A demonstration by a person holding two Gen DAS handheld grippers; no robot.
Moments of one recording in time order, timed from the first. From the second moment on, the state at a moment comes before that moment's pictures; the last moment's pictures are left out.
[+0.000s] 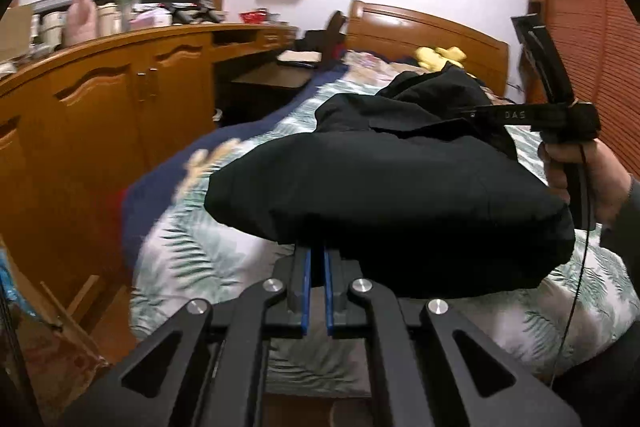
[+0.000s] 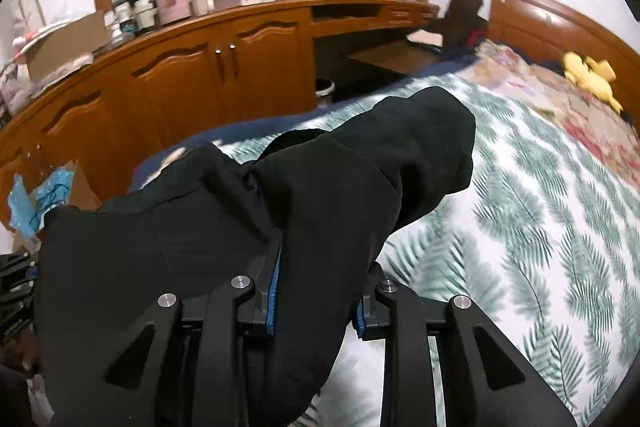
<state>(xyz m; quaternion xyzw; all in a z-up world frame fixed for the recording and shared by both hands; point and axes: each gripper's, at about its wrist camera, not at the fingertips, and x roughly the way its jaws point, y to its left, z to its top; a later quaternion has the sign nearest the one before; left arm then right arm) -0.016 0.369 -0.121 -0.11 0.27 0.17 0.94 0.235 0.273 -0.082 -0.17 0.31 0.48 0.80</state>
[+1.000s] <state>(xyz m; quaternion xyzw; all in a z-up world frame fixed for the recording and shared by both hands) -0.021 0.471 -0.148 -0.10 0.32 0.29 0.89 0.213 0.389 -0.167 -0.26 0.35 0.47 0.77</state>
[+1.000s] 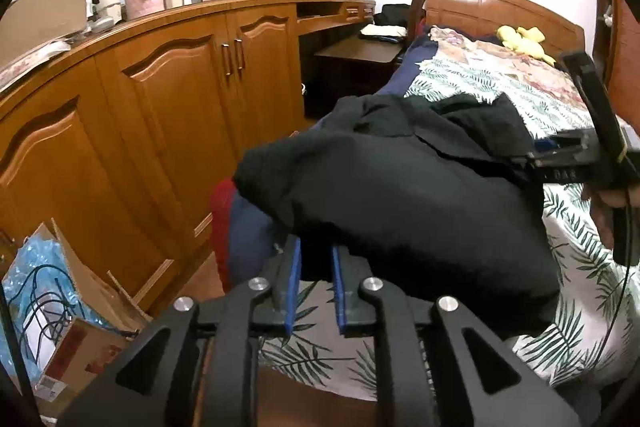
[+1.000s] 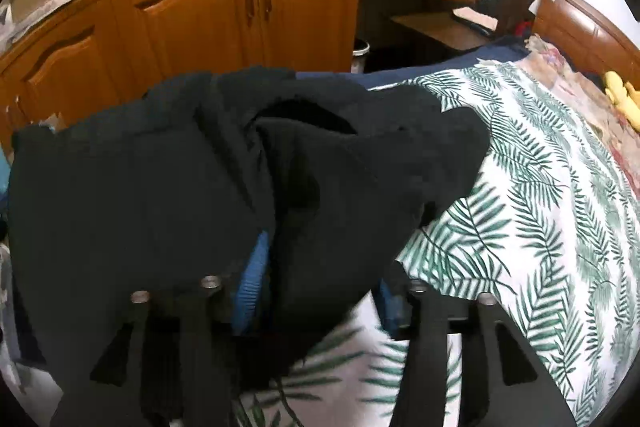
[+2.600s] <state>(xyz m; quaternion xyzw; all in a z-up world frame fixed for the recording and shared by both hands) 0.041 0.104 -0.022 -0.03 0.25 0.03 0.97 0.091 -0.069 -0.007 -0.10 0.20 0.34 0.91</state>
